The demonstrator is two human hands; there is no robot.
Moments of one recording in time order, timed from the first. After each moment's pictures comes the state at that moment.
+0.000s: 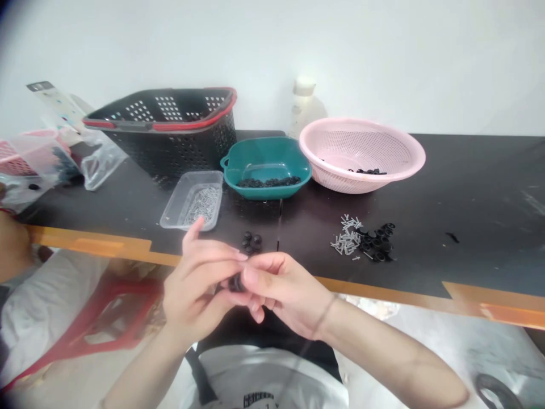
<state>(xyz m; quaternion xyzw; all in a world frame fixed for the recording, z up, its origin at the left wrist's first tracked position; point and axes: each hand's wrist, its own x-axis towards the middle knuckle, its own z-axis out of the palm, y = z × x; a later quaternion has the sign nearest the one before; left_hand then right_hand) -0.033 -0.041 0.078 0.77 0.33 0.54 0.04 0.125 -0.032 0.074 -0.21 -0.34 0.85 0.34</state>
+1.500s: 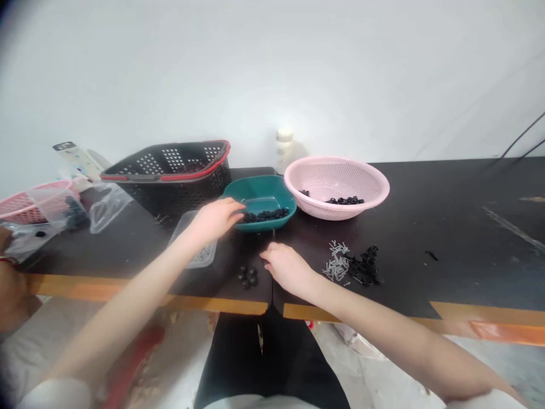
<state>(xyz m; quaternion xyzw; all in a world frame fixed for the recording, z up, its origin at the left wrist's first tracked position) -0.048 0.119 0.105 0.86 0.51 0.07 -0.02 0.148 0.053 0.038 -0.46 -0.86 0.19 0.16</state>
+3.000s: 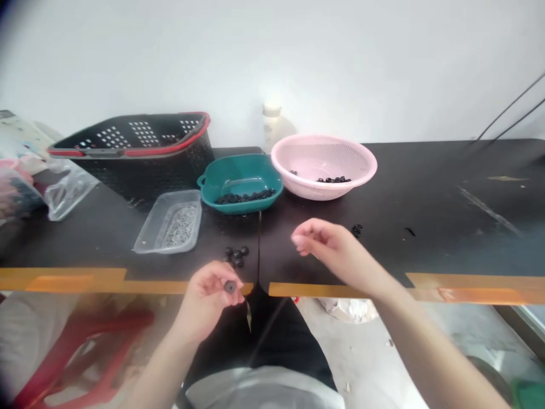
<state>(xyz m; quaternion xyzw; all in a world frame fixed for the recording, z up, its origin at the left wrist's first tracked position) -0.012 -0.028 0.029 0.46 0.27 0.53 0.65 0.235 0.003 0.076 -0.55 -0.65 0.40 0.34</state>
